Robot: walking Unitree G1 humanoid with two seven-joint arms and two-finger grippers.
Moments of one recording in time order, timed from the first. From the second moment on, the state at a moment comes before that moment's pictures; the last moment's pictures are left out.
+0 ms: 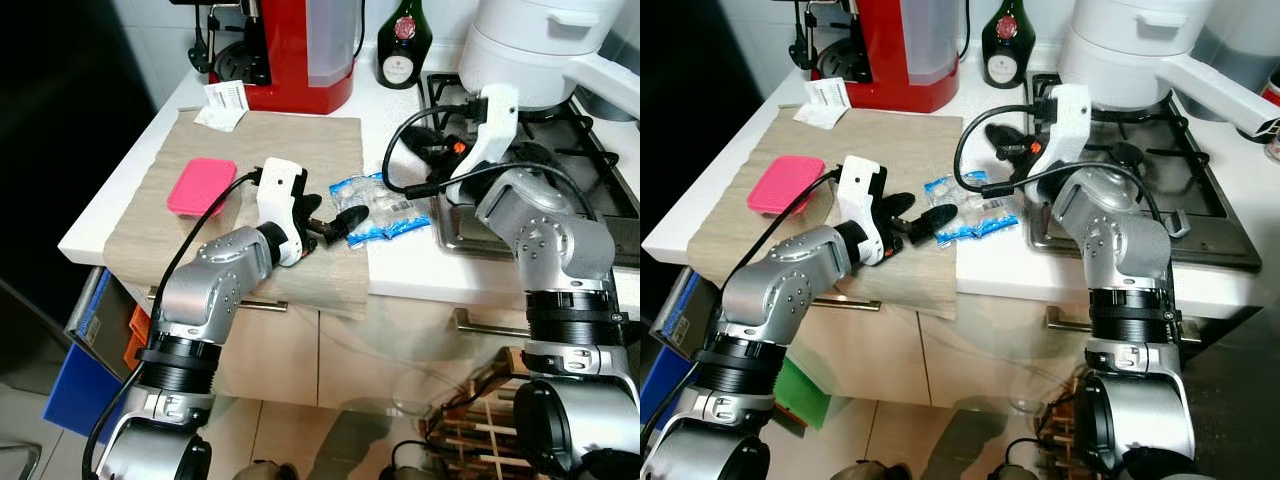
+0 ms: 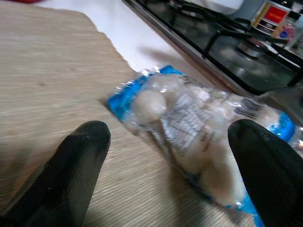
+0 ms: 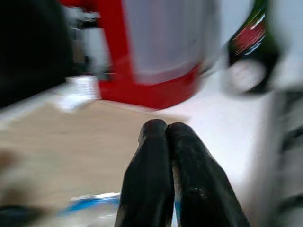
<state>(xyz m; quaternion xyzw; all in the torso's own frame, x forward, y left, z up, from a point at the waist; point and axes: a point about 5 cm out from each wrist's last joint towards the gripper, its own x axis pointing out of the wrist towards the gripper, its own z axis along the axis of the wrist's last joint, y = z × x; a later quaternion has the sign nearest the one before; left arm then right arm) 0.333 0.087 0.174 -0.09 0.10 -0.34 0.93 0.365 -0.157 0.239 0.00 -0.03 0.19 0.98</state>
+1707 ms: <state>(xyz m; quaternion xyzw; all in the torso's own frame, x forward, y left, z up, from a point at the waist) 0.346 0.108 0.266 -0.02 -0.13 -0.22 0.97 0.343 -0.131 0.217 -0.11 -0.21 0.02 0.97</state>
